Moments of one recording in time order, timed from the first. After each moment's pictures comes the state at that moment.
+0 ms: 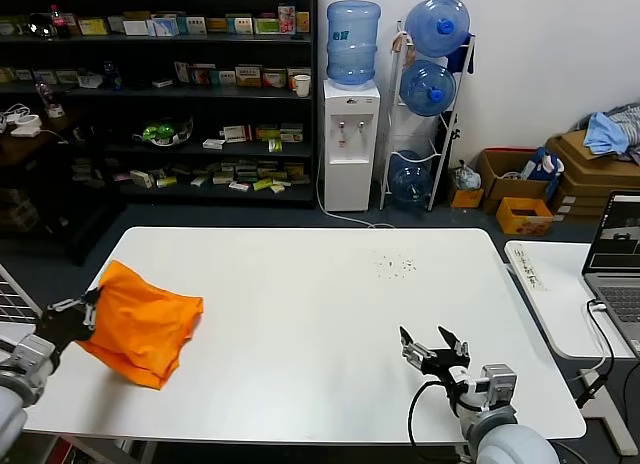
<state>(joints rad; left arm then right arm) 1.60 -0.68 -0.87 -1.88 -0.25 0.21 0.05 -1.47 1.12 0.42 2.13 0.63 -0.45 0.24</state>
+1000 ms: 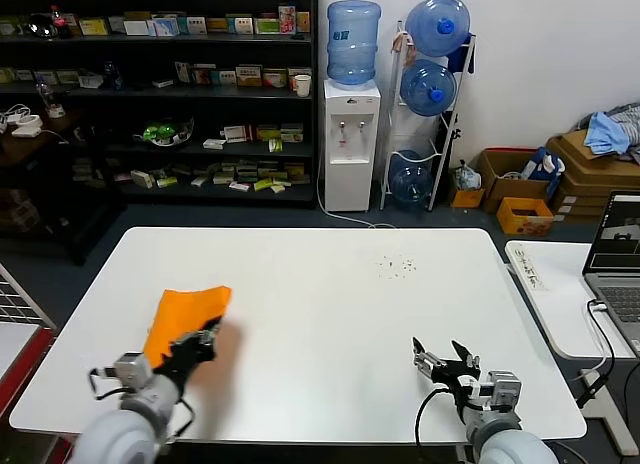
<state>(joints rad) 1.39 -0.95 -0.34 -2.08 -0.92 0.30 -0.29 -1.49 1.18 0.46 2.08 0.61 -0.48 0.27</state>
